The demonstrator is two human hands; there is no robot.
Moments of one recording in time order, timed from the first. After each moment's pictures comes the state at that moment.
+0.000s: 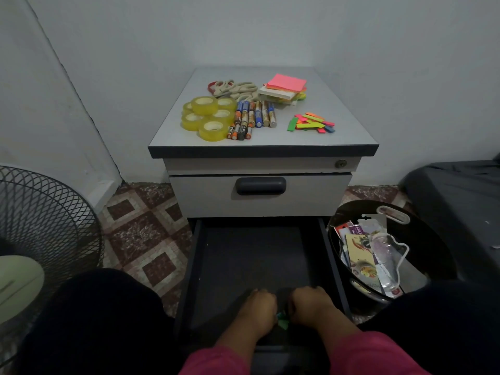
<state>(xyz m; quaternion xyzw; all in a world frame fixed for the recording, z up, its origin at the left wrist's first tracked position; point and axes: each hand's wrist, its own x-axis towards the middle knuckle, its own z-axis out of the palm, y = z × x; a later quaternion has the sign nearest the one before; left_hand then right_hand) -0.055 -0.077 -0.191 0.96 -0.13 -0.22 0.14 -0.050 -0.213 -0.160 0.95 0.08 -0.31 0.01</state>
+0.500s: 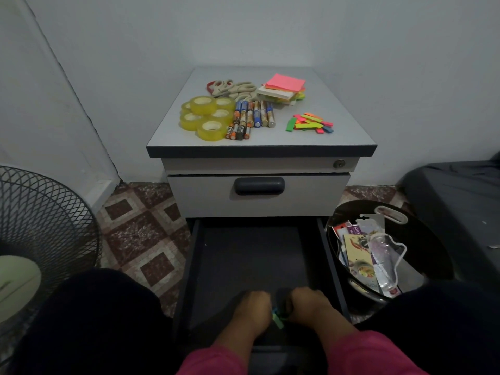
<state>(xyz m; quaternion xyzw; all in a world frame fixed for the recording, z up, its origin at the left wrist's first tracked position) -0.055 -0.072 -0.191 0.95 -0.07 -0.25 0.18 -0.051 -0.212 -0.156 0.94 0.05 -0.32 -0.05</state>
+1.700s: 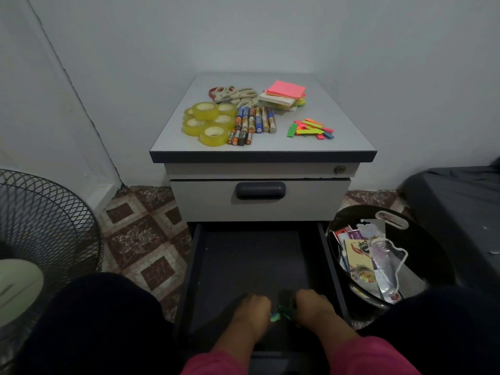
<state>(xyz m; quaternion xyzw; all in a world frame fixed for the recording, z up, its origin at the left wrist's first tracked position) -0.054 -0.068 -0.189 0.96 -0.12 -0.24 0.11 -0.053 -0.216 -0.153 0.95 -0.01 -0.28 -0.10</state>
